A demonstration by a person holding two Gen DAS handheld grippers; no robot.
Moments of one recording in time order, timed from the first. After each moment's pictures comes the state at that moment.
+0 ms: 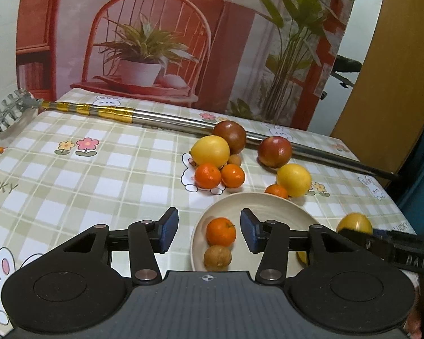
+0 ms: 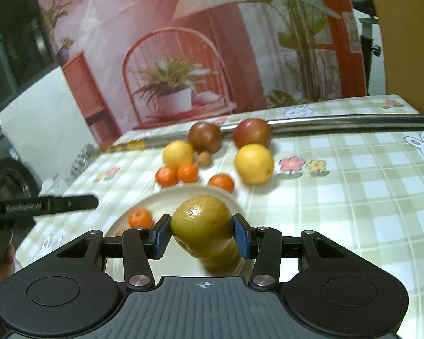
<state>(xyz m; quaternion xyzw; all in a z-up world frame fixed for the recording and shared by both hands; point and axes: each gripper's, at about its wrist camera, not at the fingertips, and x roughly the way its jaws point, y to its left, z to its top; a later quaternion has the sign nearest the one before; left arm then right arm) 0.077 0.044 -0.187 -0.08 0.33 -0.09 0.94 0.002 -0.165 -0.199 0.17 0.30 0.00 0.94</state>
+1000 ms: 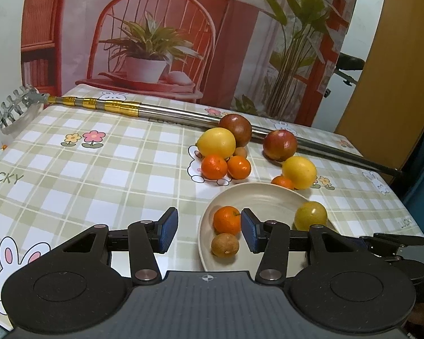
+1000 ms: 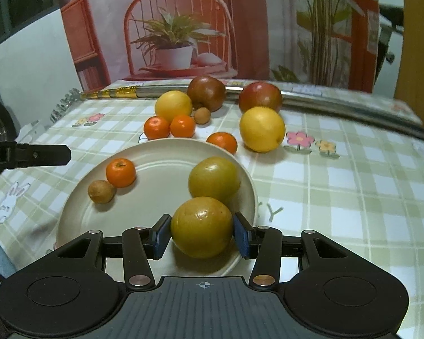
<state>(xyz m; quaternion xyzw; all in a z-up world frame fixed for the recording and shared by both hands) 0.068 0.049 -0.195 -0.07 0.33 -0.08 0.94 0.033 -0.136 -0.231 0.08 0.37 -0.02 0.93</state>
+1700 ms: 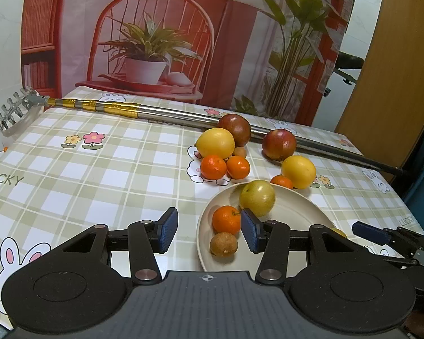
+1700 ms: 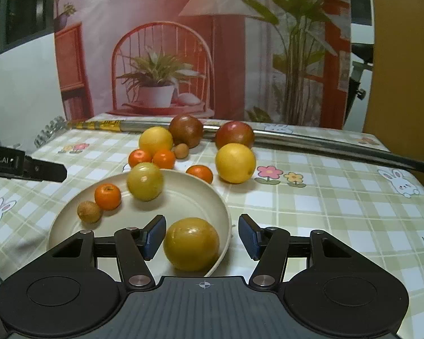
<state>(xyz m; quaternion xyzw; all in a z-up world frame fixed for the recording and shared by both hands) 0.066 0.046 -0.194 -0.07 0.33 -0.08 0.94 0.001 -0.133 -0.222 0.05 0.28 -0.08 0.95</state>
